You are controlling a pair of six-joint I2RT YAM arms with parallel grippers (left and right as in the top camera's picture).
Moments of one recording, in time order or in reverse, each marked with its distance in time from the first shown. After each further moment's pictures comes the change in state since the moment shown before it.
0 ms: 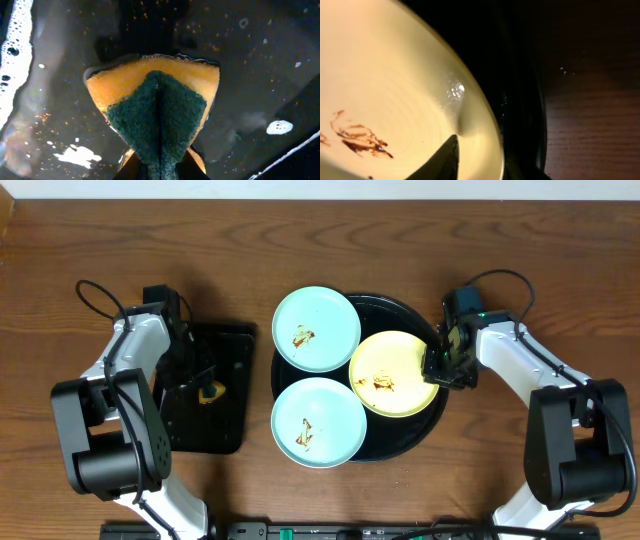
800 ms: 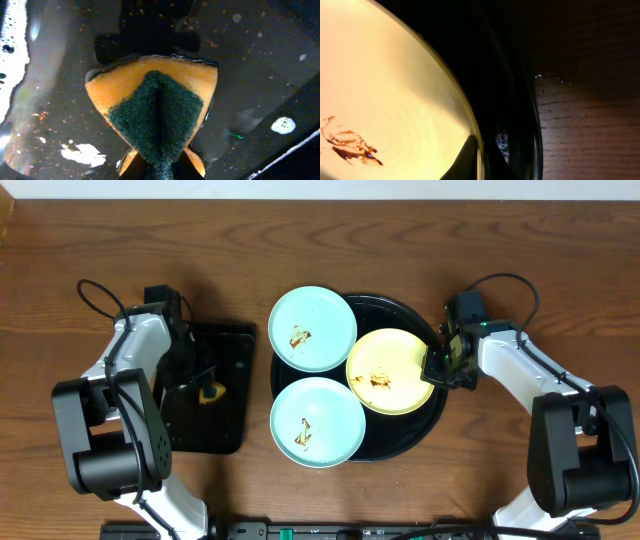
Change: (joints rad) left arm -0.008 0.000 0.000 -0.003 0.000 0.000; right arm -0.001 -0.033 -0.070 0.103 0.007 0.035
